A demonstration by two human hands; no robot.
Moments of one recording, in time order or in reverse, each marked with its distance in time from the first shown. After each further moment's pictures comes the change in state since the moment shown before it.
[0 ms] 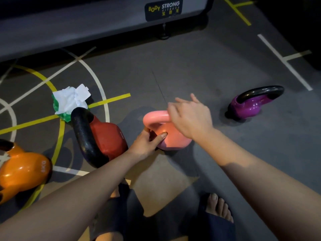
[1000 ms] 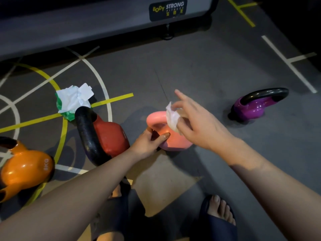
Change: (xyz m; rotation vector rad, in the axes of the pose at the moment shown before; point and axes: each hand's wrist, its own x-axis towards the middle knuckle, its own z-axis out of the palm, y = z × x) left_hand 0.001 0.002 -0.004 -0.040 -0.012 0.020; right_hand -0.021 0.023 0.001 0.310 0.084 -0.374
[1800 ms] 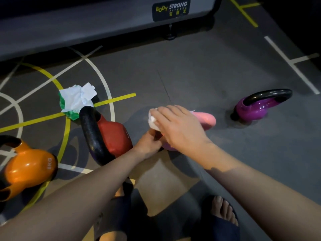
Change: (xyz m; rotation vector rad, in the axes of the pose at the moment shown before) left_hand 0.005 -0.007 -0.004 0.114 -0.044 -0.020; right_hand 0.020 -0.014 0.060 -0.519 0.064 -0.276
